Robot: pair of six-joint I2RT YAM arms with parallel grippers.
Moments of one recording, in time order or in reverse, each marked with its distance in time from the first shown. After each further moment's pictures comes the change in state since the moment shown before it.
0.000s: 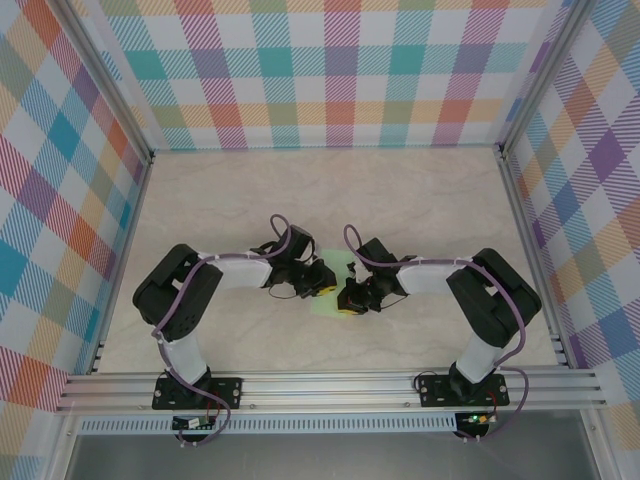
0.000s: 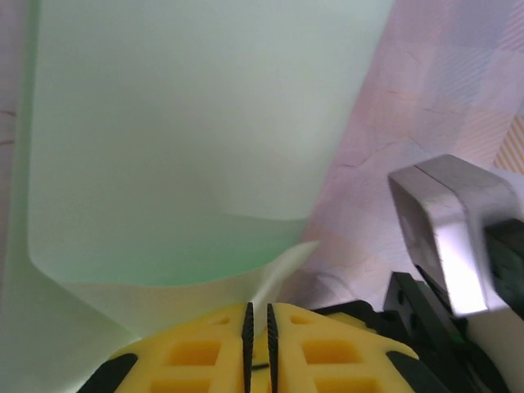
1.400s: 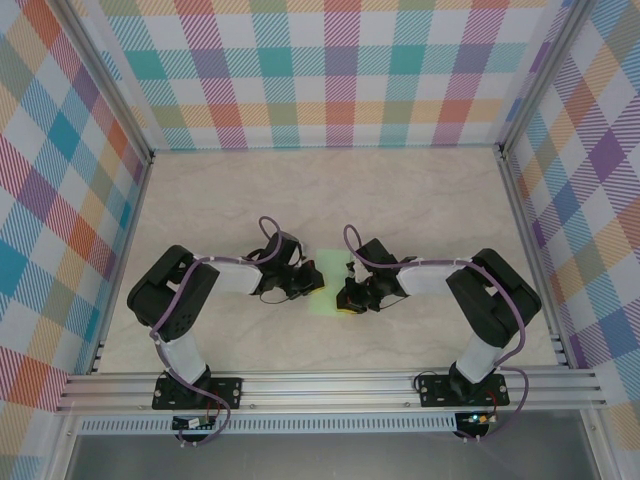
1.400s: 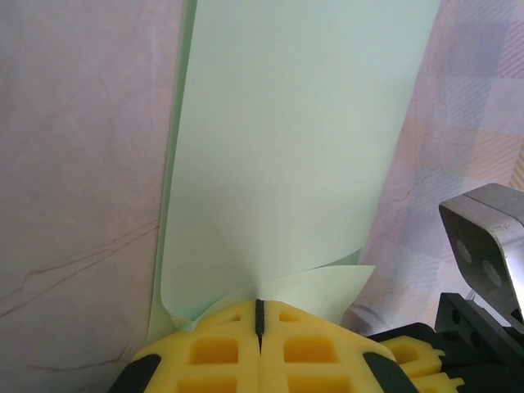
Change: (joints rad) left arm 0.074 -0.026 -0.132 0.157 -0.060 0.100; right arm 0.000 0.000 -0.011 0.035 0.004 0.000
